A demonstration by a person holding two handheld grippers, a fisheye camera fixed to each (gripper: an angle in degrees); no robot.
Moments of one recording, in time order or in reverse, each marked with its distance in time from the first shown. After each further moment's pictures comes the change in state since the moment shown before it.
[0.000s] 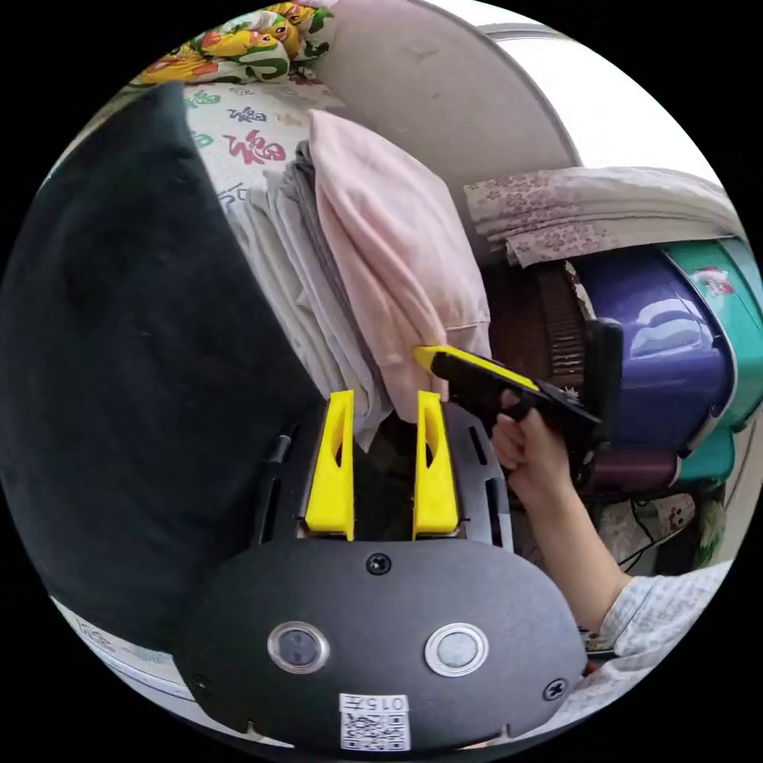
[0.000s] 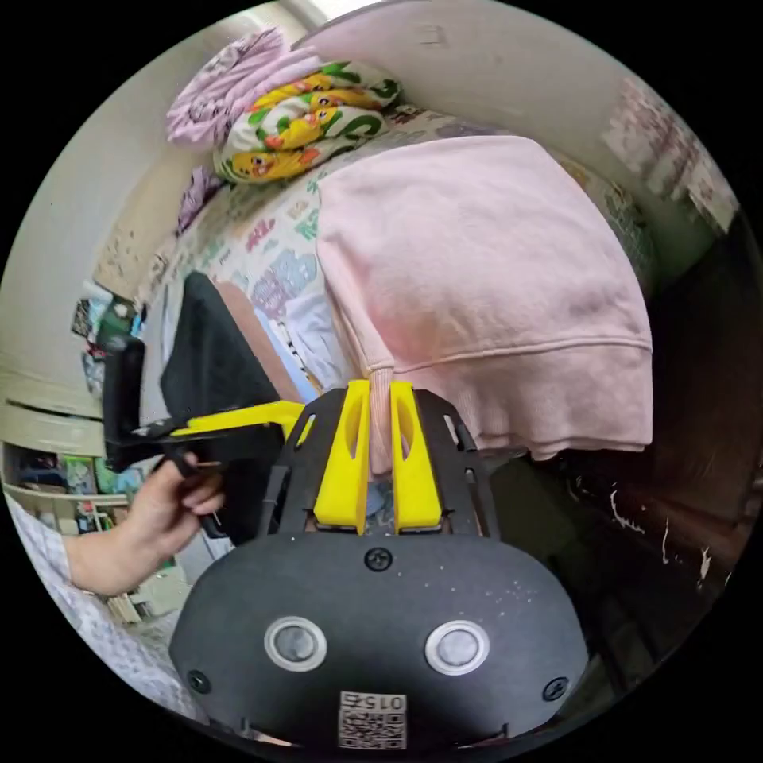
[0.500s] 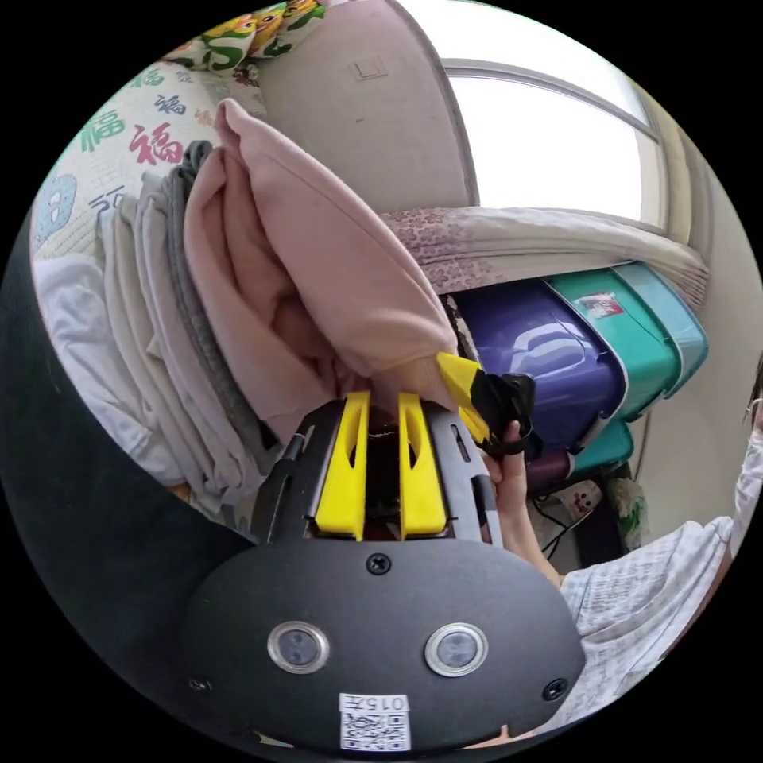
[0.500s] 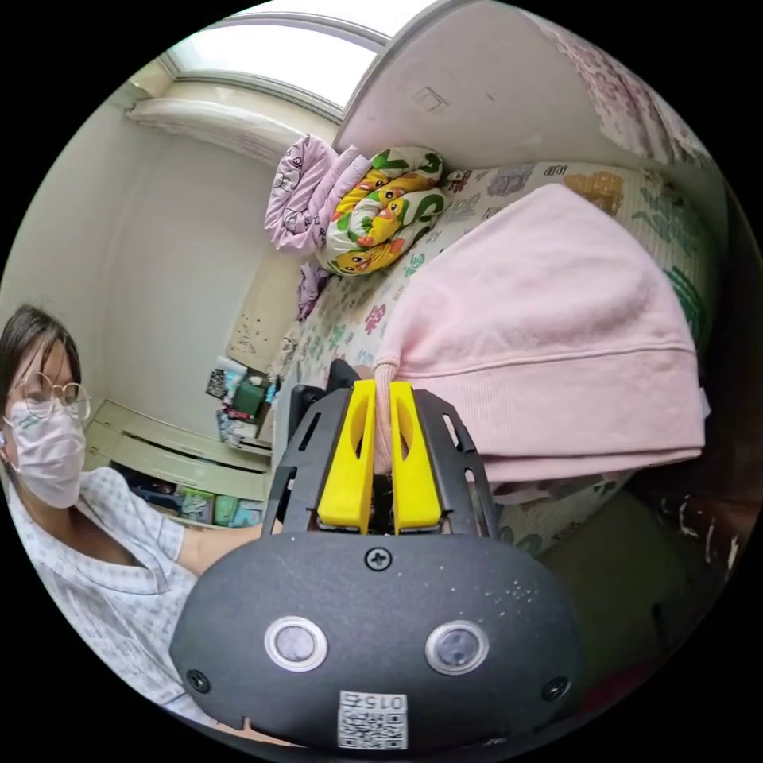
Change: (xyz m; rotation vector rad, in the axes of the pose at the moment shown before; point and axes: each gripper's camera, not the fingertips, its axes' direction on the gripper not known) left arm -0.007 -0.047 0.021 0.101 0.423 0.084; right arm 0.055 0.115 0.034 0.229 -0.455 0.047
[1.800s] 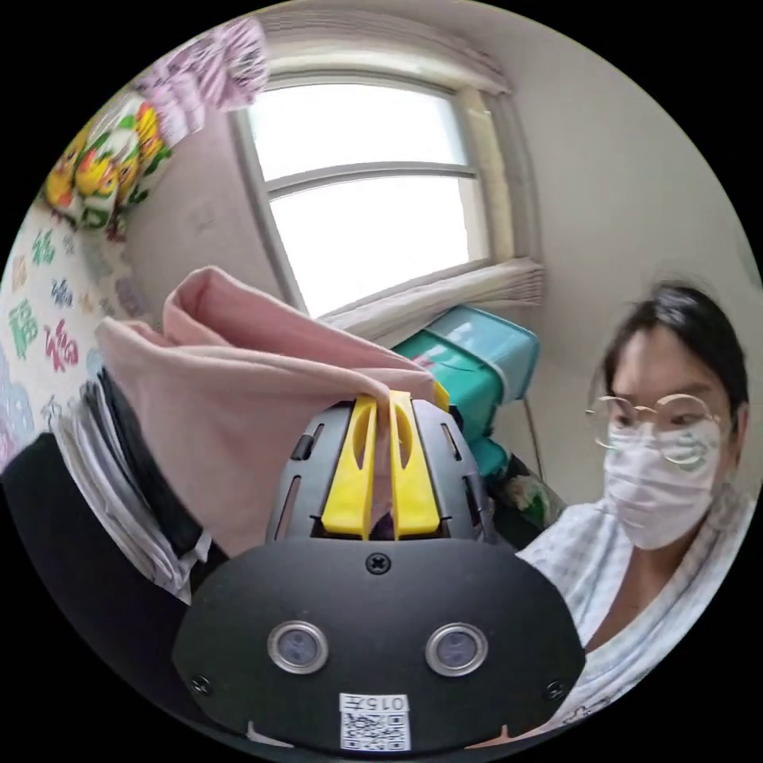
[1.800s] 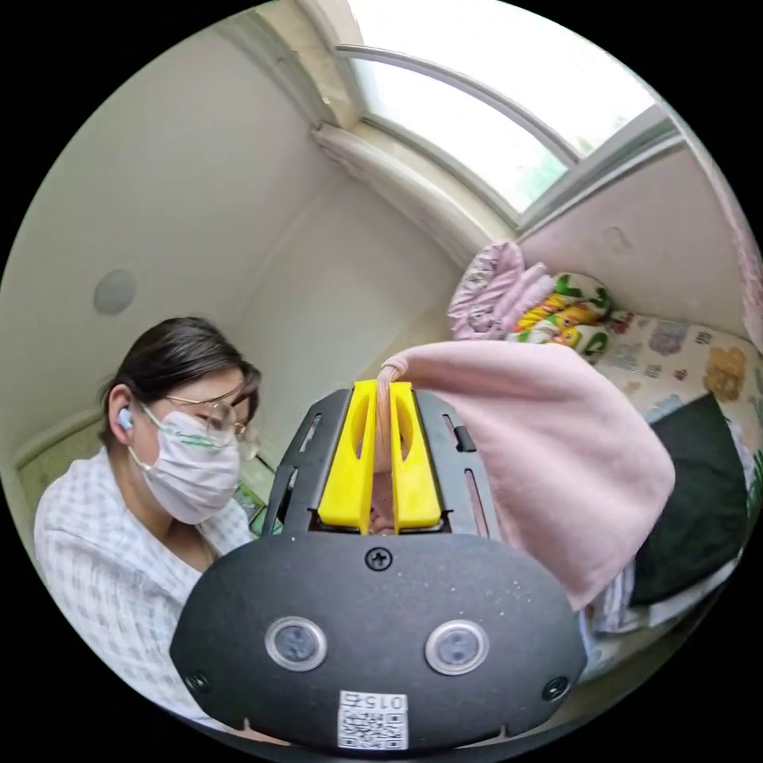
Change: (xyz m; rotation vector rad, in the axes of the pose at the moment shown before) left arm 0.118 0.172 -0.353 0.390 0.478 0.365; right arm -0.164 -0.184 -0.187 0.303 -0.441 -0.378
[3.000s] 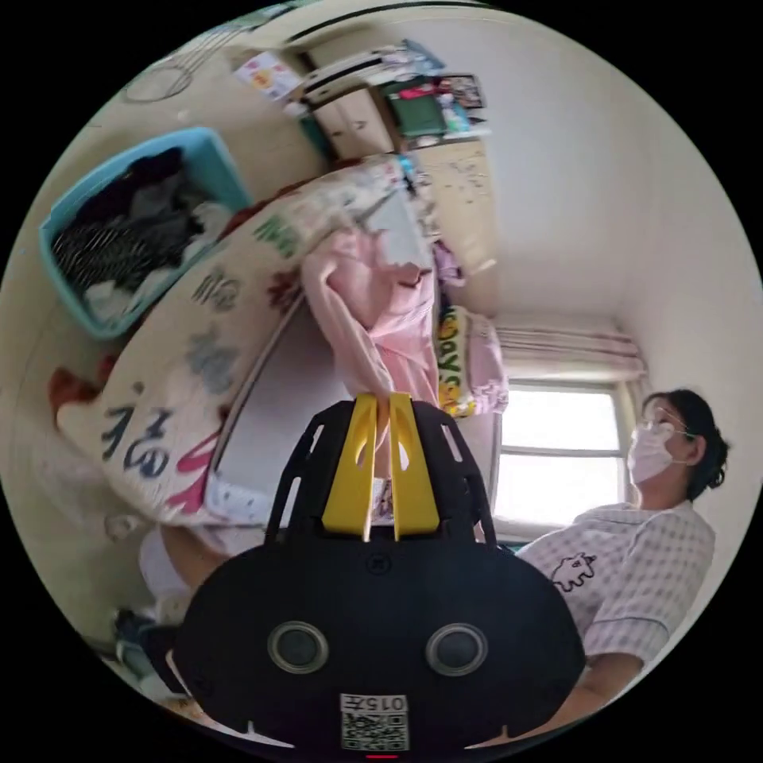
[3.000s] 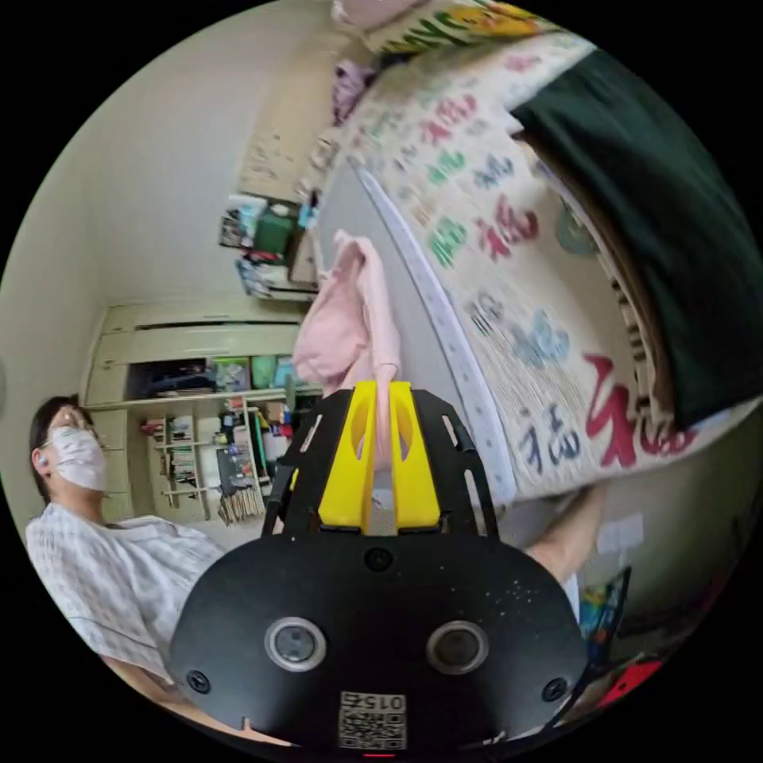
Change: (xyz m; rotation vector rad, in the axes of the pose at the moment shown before) left arm 0.565 0.581 -0.731 0.923 -0.991 -0.734; right arm -0.168 -0.402 0.231 -0.922 0.220 0.581
